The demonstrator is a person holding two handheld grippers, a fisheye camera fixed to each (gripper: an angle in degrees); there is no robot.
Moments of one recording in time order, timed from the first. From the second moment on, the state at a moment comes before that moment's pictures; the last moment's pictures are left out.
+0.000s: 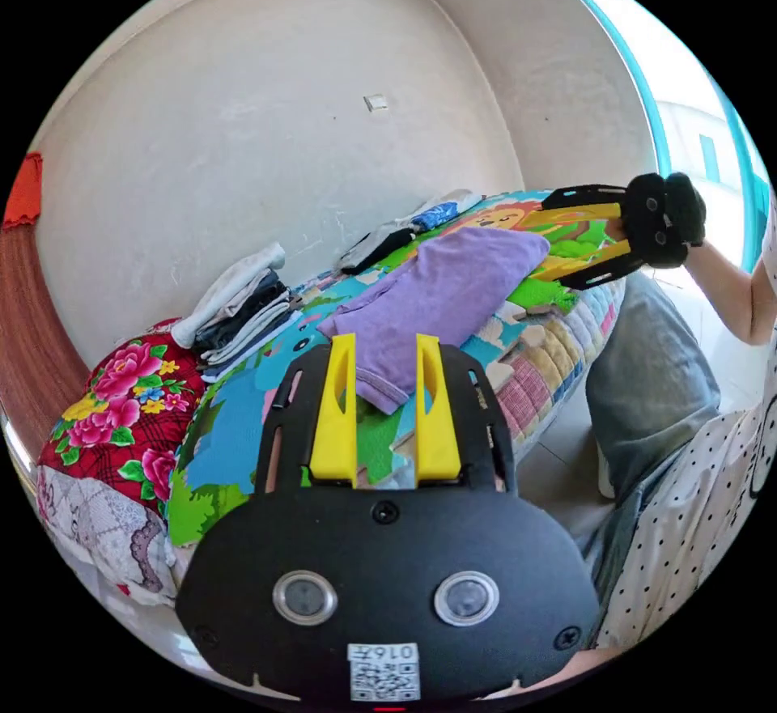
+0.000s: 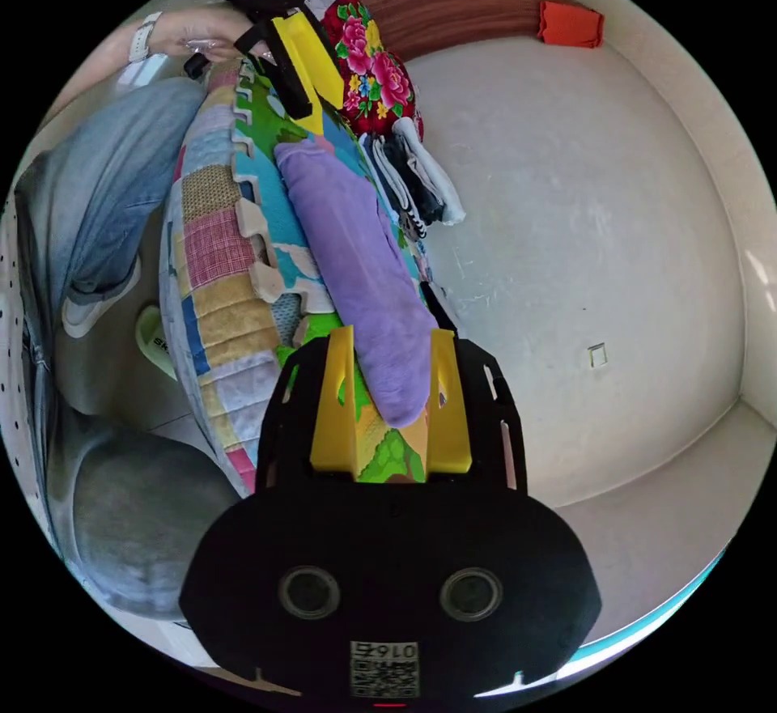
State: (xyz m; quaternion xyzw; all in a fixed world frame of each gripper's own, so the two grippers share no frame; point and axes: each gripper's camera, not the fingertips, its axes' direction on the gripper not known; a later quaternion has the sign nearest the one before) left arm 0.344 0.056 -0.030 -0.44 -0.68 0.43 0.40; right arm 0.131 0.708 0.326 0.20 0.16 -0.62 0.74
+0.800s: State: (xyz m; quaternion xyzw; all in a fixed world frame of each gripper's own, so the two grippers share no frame) left arm 0.135 0.109 0.061 -0.60 -0.63 0.49 0.00; right arm 0.065 0.603 0.362 0.04 0.01 -0.58 0.81
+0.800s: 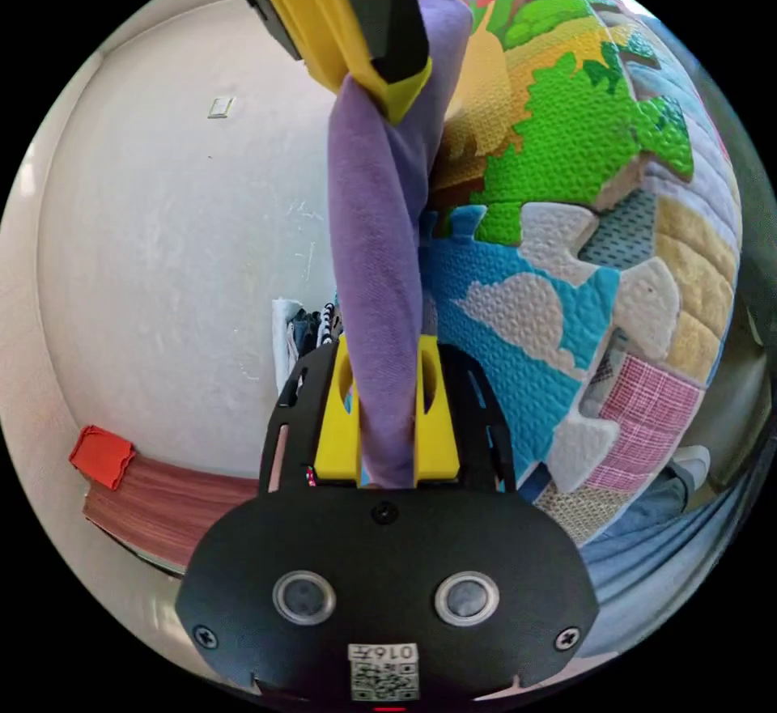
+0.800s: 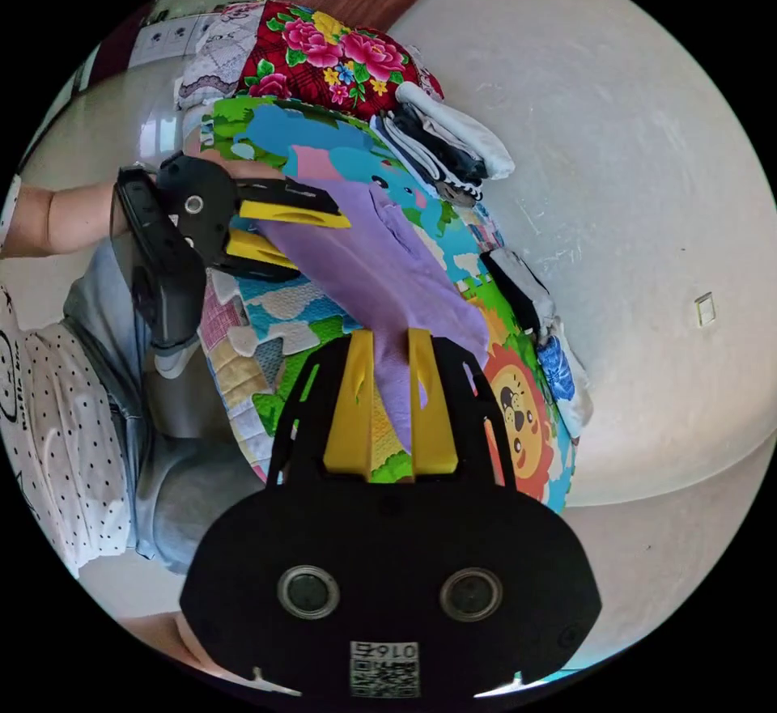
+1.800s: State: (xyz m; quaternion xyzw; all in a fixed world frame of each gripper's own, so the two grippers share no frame) left arm 0.221 0.023 0.033 -0.76 -0.53 0.34 0.17; right arm -0.052 0.689 0.373 0.03 0.10 -0.77 0.63
